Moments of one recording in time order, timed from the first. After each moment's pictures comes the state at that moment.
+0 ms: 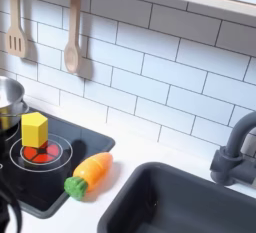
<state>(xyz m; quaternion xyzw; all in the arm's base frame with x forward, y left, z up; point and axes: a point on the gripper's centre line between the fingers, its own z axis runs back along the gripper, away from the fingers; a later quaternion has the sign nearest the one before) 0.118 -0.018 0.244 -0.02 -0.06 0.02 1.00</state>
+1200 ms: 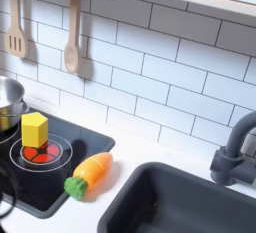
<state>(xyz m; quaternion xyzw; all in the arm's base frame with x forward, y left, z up) 0.135 -0.001 0.244 -0.02 -0.07 0.05 1.00</state>
